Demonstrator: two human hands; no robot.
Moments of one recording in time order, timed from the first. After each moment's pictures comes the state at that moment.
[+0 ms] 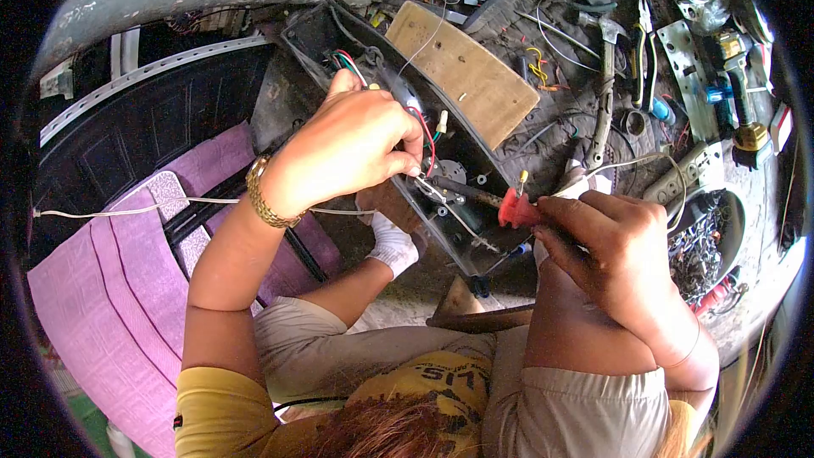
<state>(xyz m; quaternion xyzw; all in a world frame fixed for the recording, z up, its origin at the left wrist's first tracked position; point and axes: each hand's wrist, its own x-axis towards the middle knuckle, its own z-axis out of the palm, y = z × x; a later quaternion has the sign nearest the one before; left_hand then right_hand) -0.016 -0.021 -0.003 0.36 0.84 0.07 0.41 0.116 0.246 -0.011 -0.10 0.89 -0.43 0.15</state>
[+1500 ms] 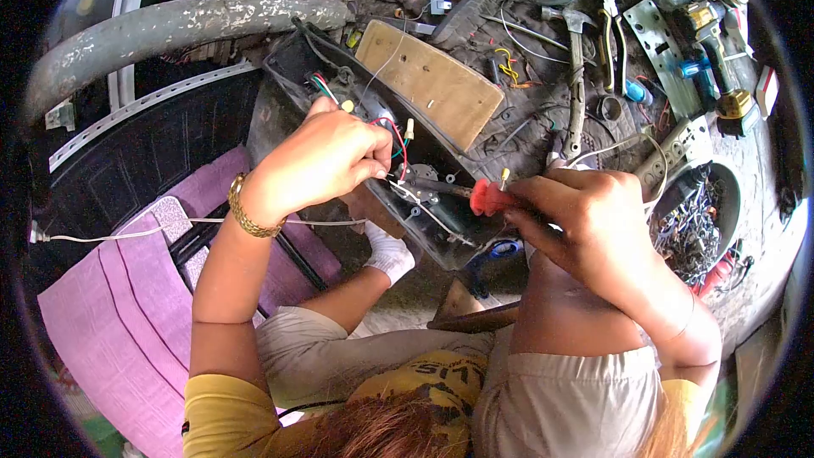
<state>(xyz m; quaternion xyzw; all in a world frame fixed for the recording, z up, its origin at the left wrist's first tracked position) -0.019 -0.019 0.004 0.38 0.81 0.07 0.43 0.115 0.256 -0.015 -0.10 0.88 -0.43 0.14</state>
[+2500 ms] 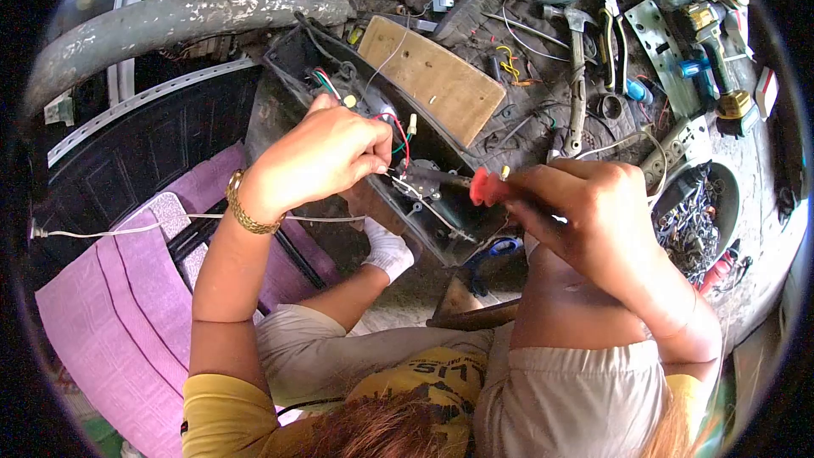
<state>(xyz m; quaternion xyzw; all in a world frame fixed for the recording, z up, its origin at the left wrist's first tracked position) -0.018 -0.024 0.004 0.38 0.82 0.10 0.43 0.112 0.253 -0.013 -0.10 0.88 -0.45 0.13</state>
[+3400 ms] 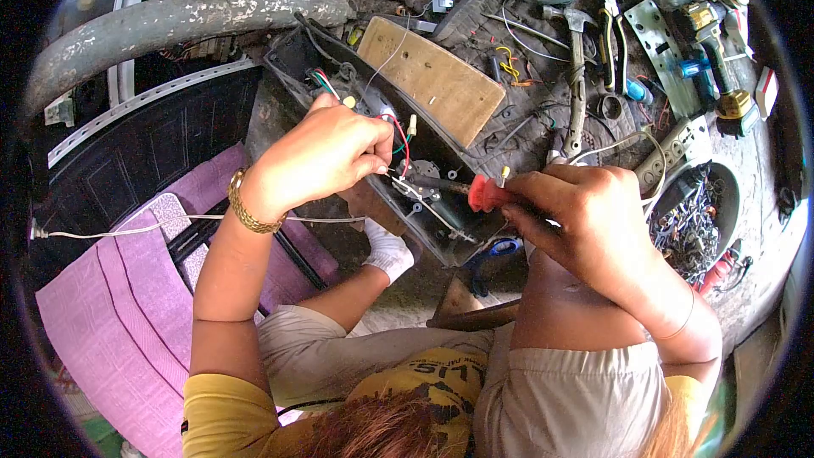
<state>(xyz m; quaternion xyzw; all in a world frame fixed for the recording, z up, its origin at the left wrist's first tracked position) -0.019 -0.020 0.003 0.38 0.82 0.08 0.43 0.113 0.252 -0.014 -0.11 0.88 -0.43 0.14</state>
